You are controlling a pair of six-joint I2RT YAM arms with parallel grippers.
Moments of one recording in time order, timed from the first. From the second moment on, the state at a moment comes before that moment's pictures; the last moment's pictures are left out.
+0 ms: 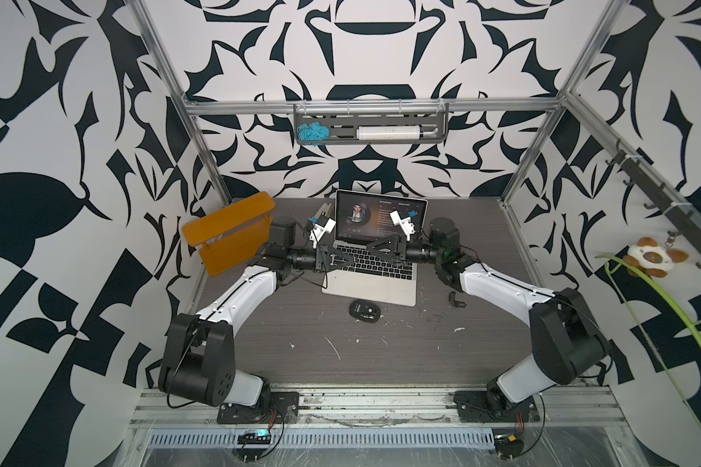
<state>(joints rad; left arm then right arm) -0.27 1.44 0.94 -0.05 1.23 -0.54 0.51 1.58 0.99 0.39 -0.90 0.90</state>
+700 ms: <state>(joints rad) -0.27 1.43 0.92 -0.04 1.25 -0.55 0.59 1.65 1.02 0.47 -0.94 0.96</state>
